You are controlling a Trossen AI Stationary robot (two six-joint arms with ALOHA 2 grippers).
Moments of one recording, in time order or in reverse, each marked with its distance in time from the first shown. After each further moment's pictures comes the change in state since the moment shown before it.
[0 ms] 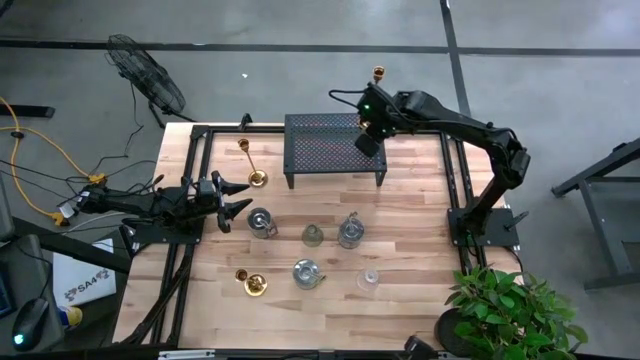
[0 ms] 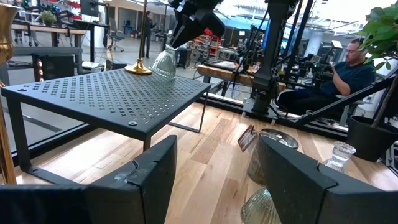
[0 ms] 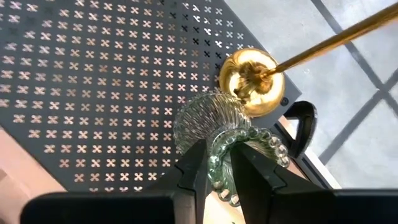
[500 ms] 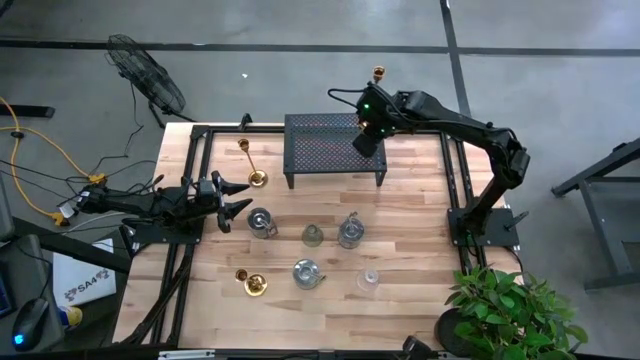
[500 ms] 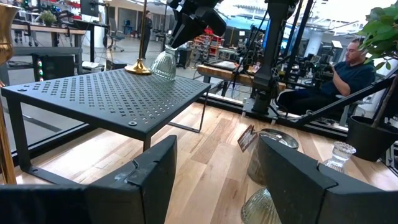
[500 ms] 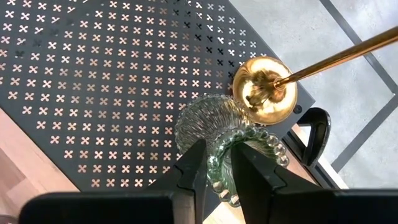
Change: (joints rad) left arm 0.000 0.000 0.000 0.000 0.000 0.000; right arm 0.000 0.000 0.000 0.023 -0.030 0.000
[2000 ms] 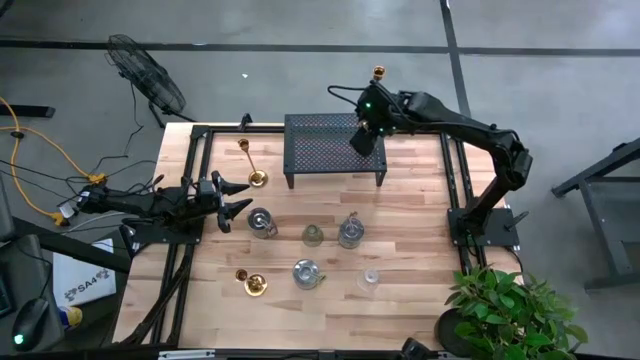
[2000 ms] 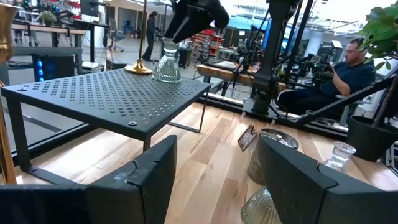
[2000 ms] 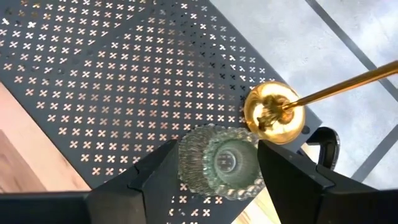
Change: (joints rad) left arm 0.000 0.000 0.000 0.000 0.000 0.000; right arm 0.015 -0.029 0.000 0.068 -0.016 0.005
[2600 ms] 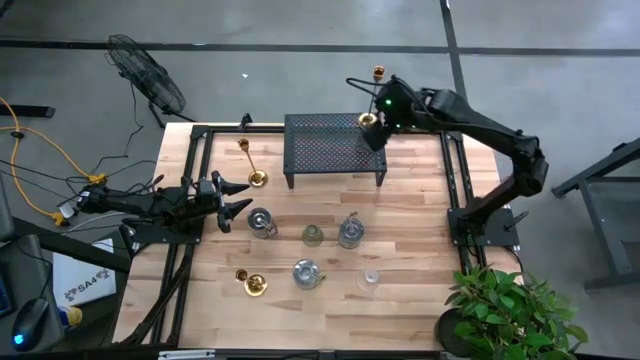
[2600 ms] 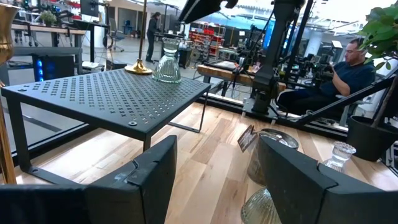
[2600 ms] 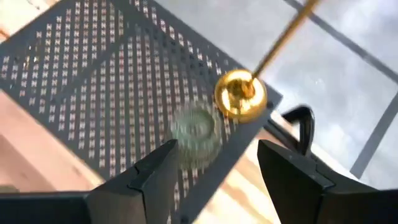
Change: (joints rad) left arm 0.000 0.000 0.000 0.000 0.000 0.000; right arm 0.009 -0.129 0.001 -0.102 0.049 0.158
